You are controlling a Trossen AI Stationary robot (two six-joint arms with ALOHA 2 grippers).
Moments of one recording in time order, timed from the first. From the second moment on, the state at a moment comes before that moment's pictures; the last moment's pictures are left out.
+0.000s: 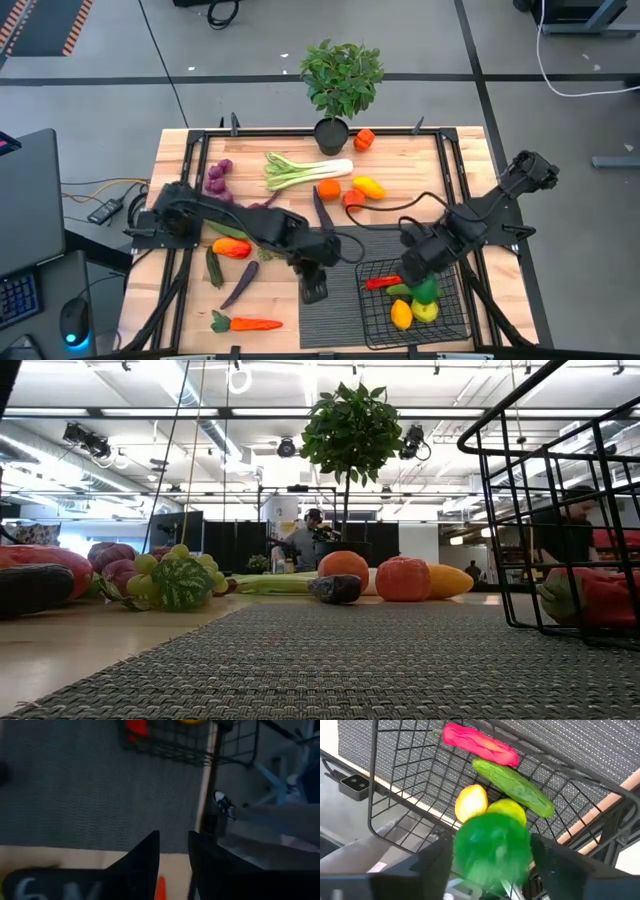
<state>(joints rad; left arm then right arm) -0.32 1.95 1.97 -1.04 0.17 -0.62 0.60 1.43 1.42 -1.33 -0.17 1.66</state>
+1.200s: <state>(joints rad) -0.34 2.20 1.97 -0.70 0.01 -0.27 1.00 1.43 1.42 -1.25 -0.05 2.01</state>
